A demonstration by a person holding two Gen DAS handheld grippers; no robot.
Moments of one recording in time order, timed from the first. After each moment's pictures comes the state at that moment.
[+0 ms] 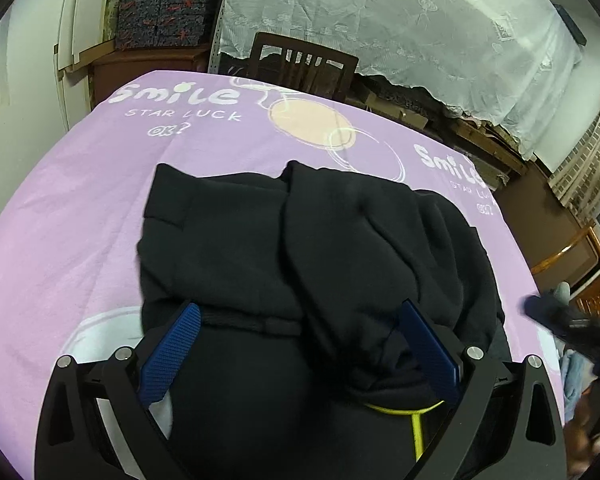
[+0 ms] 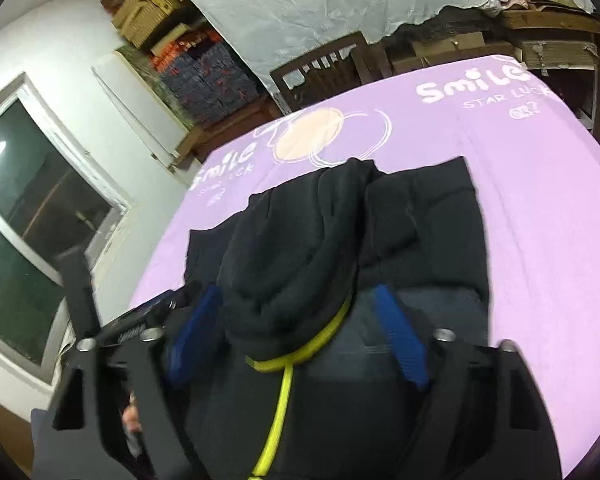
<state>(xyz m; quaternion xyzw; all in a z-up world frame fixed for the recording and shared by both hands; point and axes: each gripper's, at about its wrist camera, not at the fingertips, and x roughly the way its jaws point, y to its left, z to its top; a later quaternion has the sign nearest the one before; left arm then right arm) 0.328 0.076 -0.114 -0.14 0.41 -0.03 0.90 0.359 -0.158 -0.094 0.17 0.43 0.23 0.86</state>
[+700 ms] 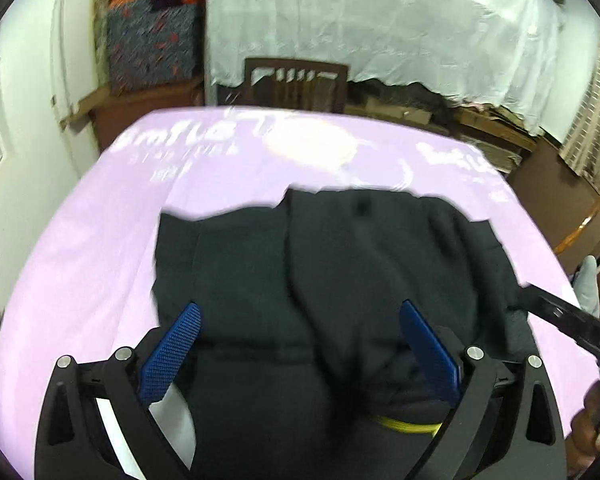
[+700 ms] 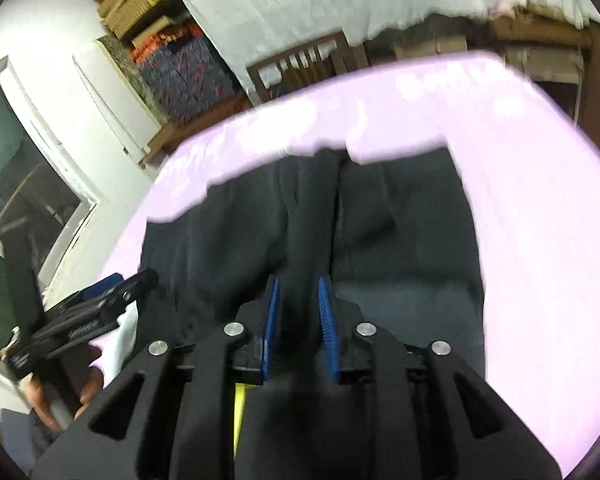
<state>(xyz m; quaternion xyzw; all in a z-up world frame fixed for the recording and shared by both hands) 0.332 0.057 -0.092 -0.05 0.38 -0.01 0.92 0.357 -0.164 -0.105 0.16 0.40 0.21 0.88</state>
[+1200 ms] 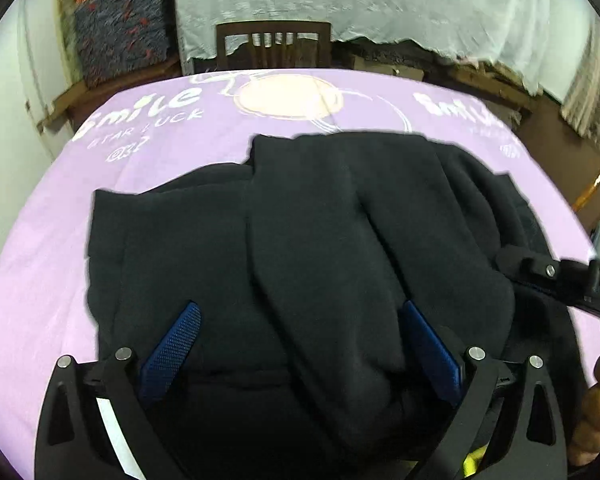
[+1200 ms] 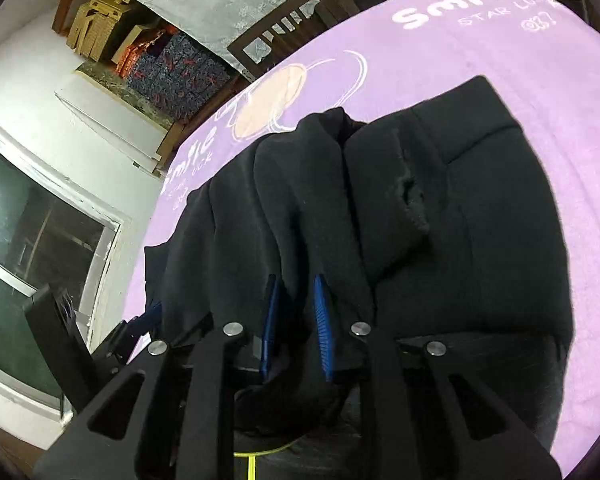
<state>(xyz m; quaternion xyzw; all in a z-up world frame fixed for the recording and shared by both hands) 0.364 0.044 -0.136 -0.03 0.43 -0.03 0.90 0.405 -0.173 -0.157 0.24 0.46 0.23 0.82</state>
